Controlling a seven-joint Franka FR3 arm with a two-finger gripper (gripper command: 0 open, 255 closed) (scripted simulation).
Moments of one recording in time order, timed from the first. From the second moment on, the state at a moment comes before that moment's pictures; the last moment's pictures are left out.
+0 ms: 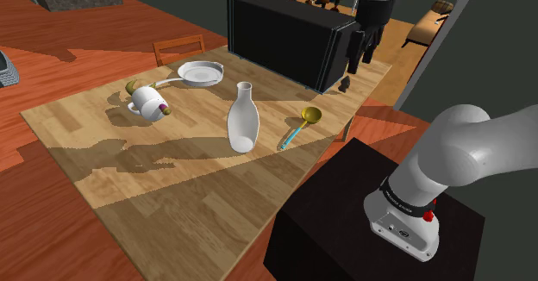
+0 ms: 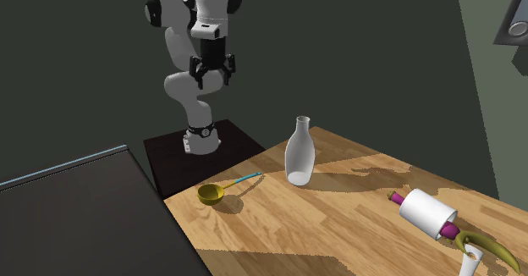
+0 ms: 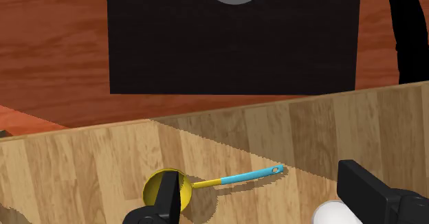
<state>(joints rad) 0.02 -0.81 -0.03 -2.46 -0.06 1.53 -0.06</state>
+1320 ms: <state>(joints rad) 0.11 -0.26 0.17 -2.20 0.06 1.90 0.18</state>
